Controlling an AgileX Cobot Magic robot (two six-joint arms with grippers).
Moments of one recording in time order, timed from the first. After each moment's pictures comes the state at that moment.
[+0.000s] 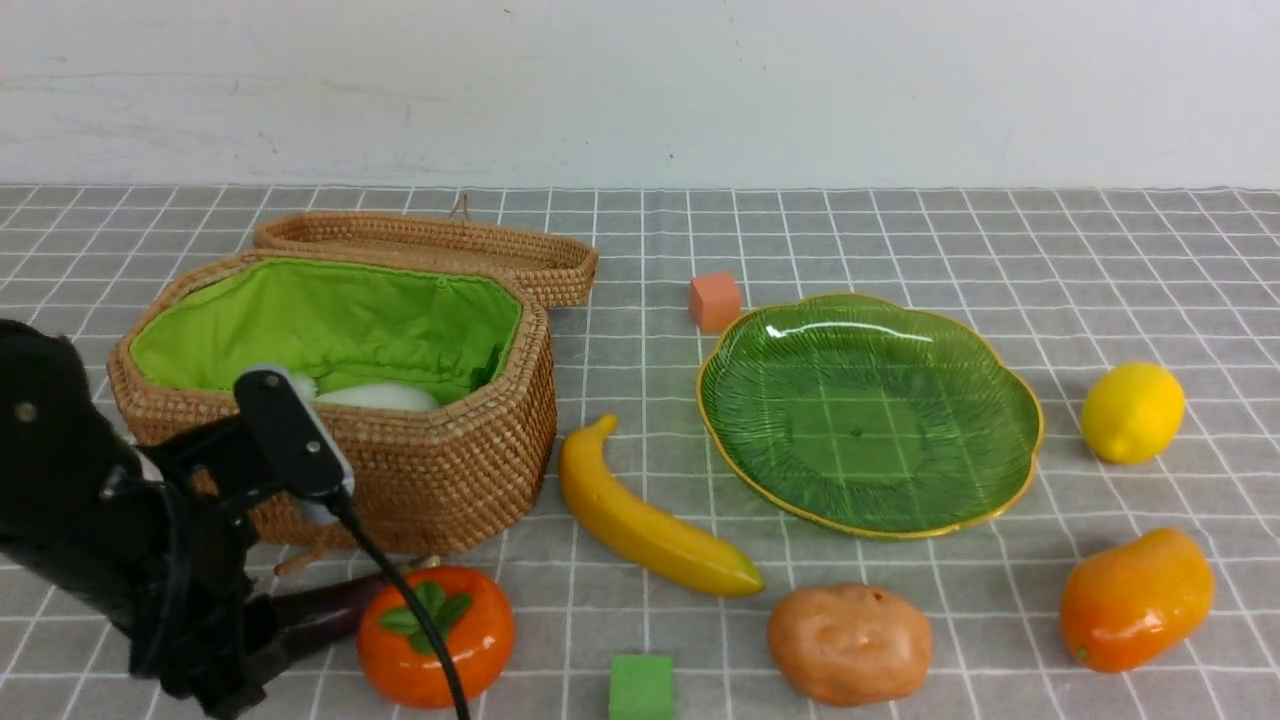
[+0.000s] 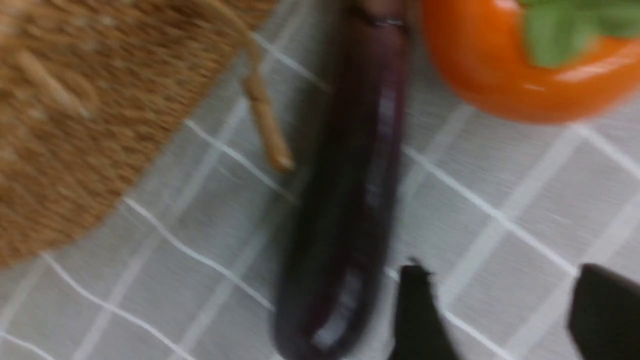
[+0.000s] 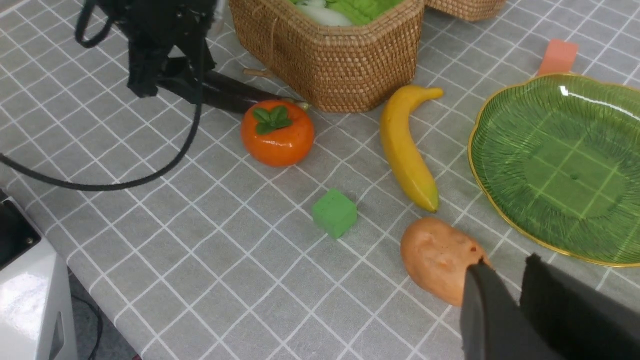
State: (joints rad) right arm 0.52 0.69 -1.07 0.29 1.04 -0.24; left arm -0.20 1.43 -0.82 -0.04 0.69 0.75
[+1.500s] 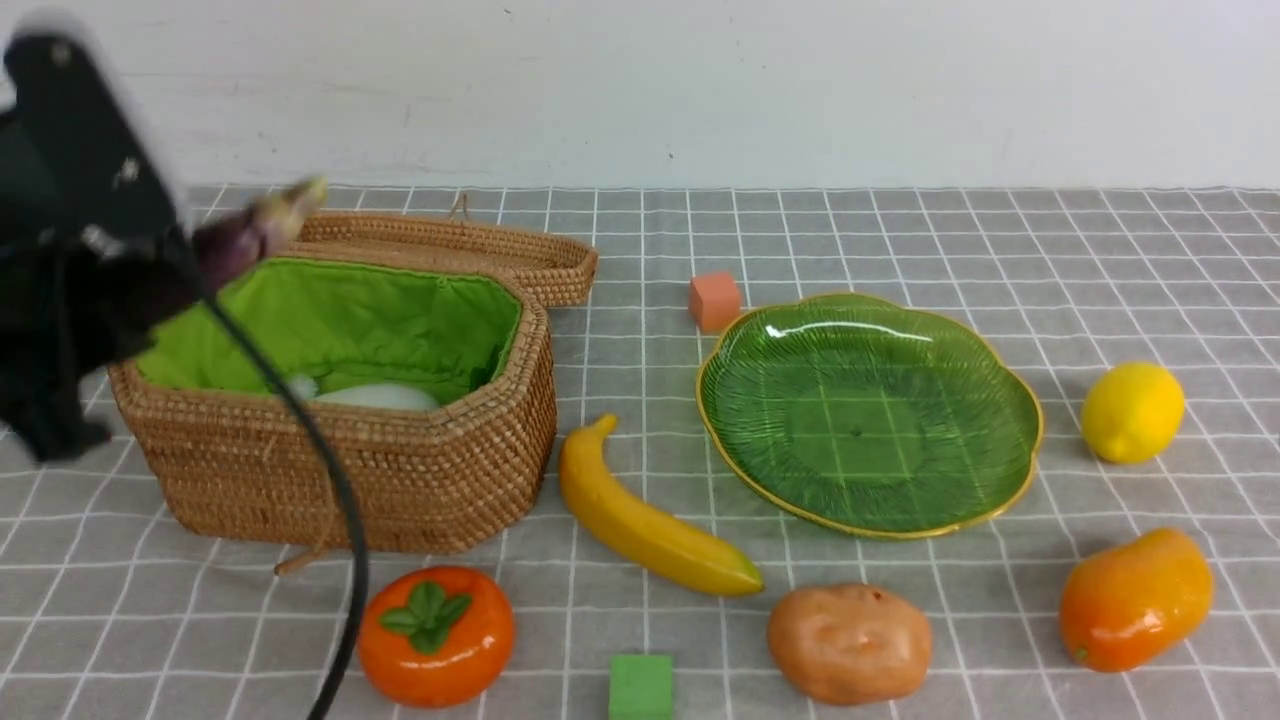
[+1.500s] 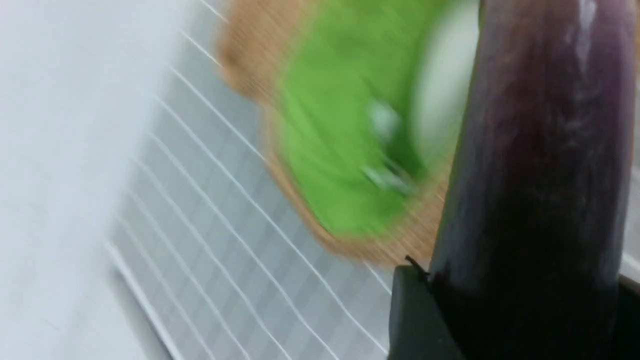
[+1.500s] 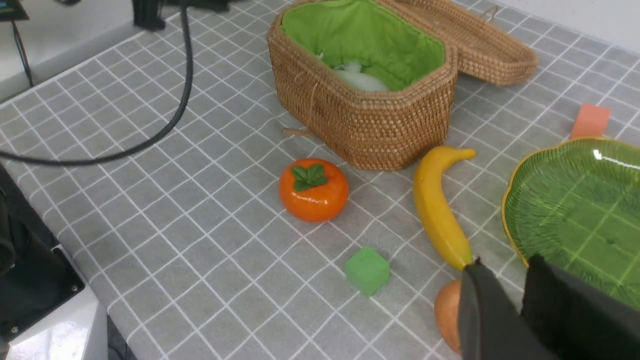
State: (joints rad) right arm 0.53 0.69 -1.07 0.38 0.94 -0.28; left arm -0.20 1.15 -1.08 0.21 0.68 0.74
